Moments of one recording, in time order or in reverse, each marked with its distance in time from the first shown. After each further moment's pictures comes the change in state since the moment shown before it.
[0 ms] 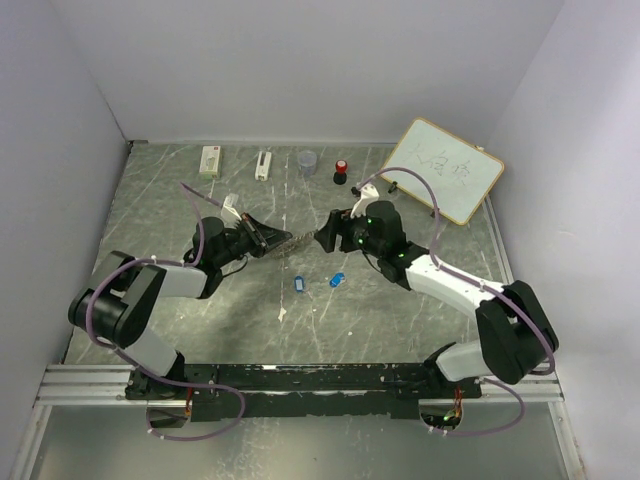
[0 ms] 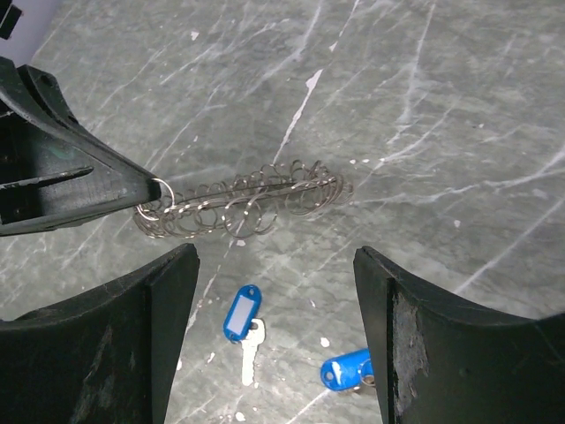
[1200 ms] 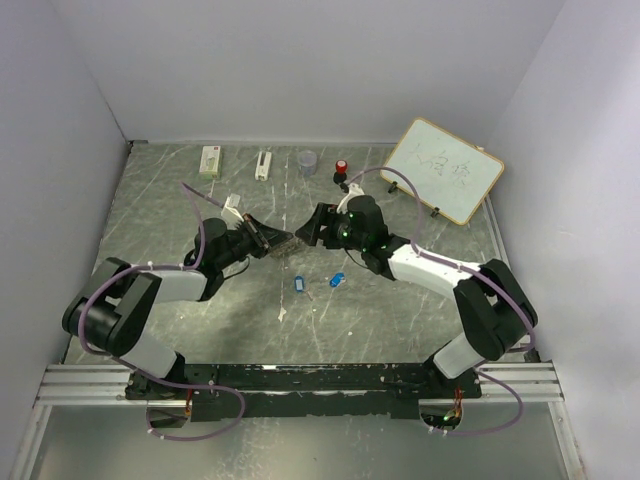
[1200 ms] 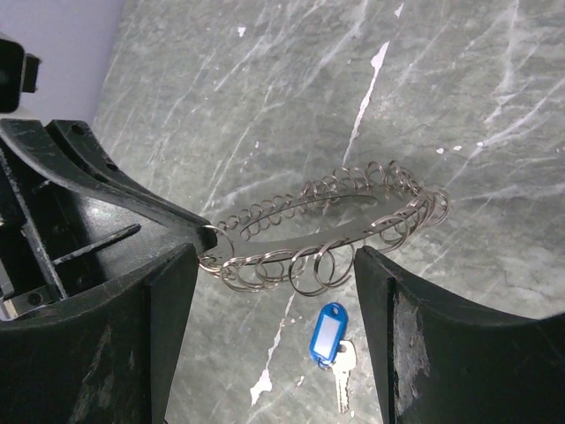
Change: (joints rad) left arm -0.042 -0.046 -0.005 -0.050 -0.073 0.071; right arm 0.062 0.170 0.107 0.039 -0.040 0.270
